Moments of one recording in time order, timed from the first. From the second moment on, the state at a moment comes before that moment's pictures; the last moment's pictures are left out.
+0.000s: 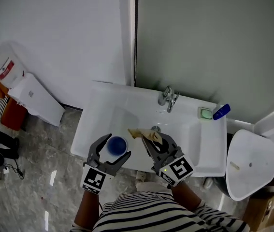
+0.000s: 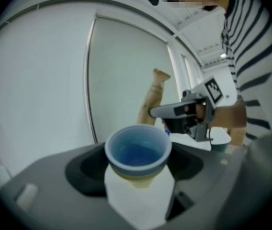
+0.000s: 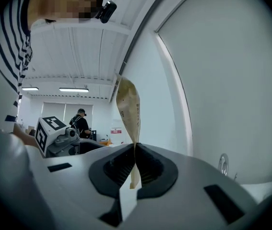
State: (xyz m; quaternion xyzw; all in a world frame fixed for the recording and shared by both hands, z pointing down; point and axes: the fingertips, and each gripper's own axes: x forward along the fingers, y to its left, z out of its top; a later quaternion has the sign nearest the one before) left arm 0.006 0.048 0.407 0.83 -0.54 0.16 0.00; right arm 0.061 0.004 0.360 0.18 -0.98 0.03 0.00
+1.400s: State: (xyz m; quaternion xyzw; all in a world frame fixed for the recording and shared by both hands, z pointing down) left arm -0.095 -0.130 0.401 0.93 -0.31 0.17 -0.07; right arm -0.004 -0.121 0.343 0.47 -0.88 -0.01 0.03
